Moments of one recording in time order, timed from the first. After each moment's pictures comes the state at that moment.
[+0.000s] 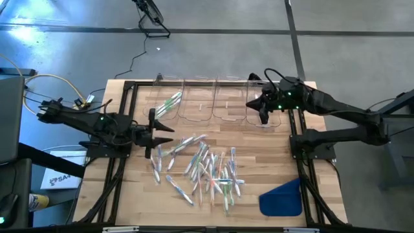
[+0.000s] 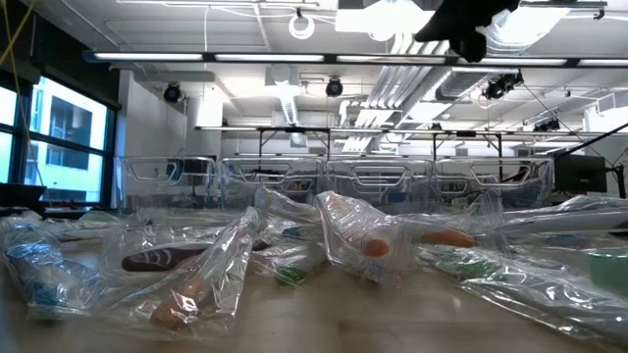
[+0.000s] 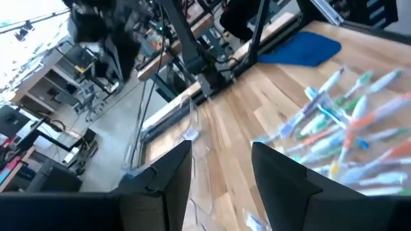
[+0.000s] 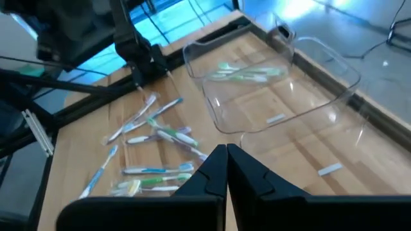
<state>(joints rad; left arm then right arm) -0.26 0.69 0.68 -0.16 -0.28 0.60 -0.35 0.95 0.98 -0.48 -0.15 0.30</state>
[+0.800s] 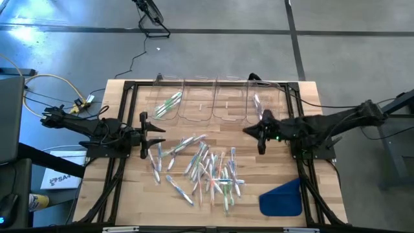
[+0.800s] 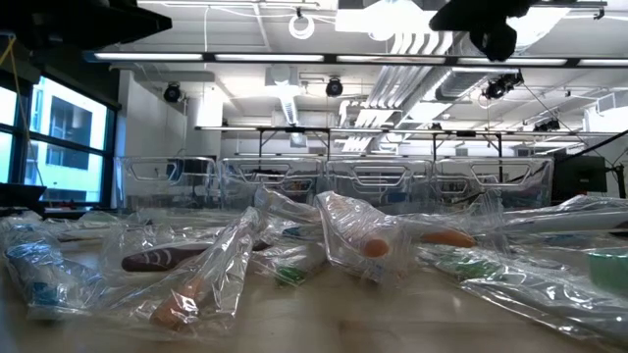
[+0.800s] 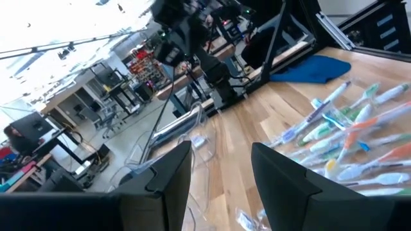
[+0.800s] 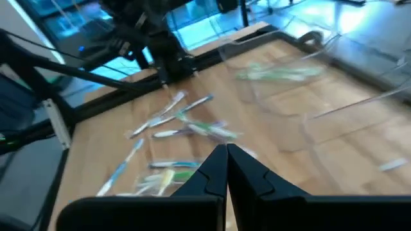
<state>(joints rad) -0.26 0.35 0.30 0.07 -0.28 0.57 0.23 0.90 0.71 -0.16 0.39 0.49</state>
